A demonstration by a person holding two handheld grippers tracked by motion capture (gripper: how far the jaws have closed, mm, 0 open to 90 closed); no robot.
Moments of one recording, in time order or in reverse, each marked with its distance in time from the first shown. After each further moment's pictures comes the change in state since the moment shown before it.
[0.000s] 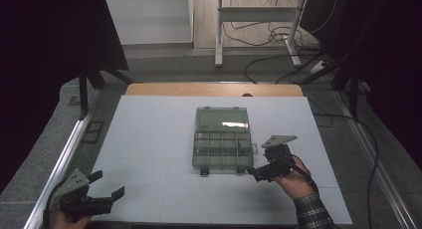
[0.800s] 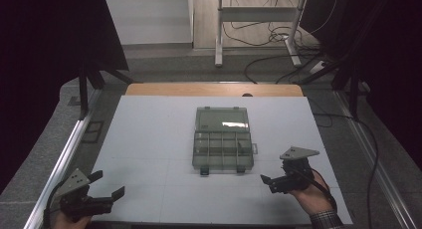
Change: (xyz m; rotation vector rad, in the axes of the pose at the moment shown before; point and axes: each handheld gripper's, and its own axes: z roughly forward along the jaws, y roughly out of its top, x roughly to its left) left arm 0.000 0.000 0.000 0.003 0.001 -0.002; right arm -0.001 -0.038 -0.038 -0.043 -0.077 0.034
